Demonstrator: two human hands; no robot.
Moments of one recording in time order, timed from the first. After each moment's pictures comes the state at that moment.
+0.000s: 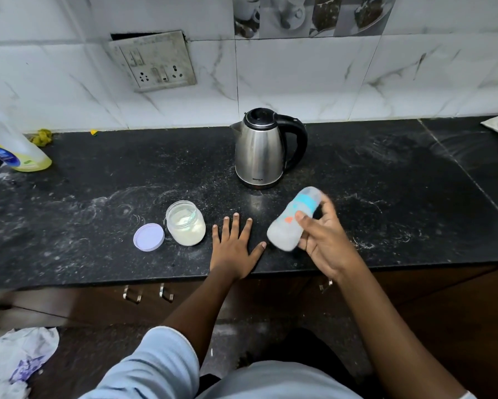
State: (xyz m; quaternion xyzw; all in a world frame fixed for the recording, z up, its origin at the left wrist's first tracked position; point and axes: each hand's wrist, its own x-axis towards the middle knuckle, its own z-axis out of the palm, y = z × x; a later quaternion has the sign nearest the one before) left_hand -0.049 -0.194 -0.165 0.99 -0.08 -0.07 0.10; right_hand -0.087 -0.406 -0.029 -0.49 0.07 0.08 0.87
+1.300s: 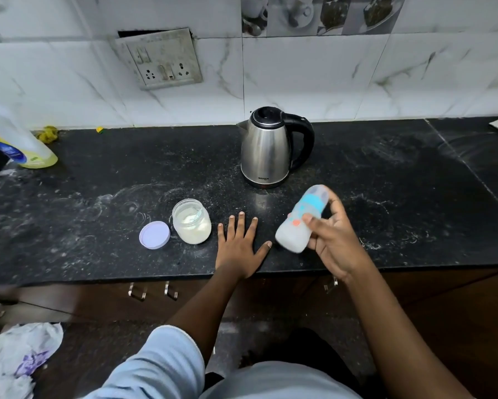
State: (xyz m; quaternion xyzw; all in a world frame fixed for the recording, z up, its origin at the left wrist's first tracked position) left_hand -0.047 -0.194 -0.167 0.99 -0.08 -0.08 0.11; right_hand -0.085 -0.410 -0.034 -0.51 0.06 0.08 0.86
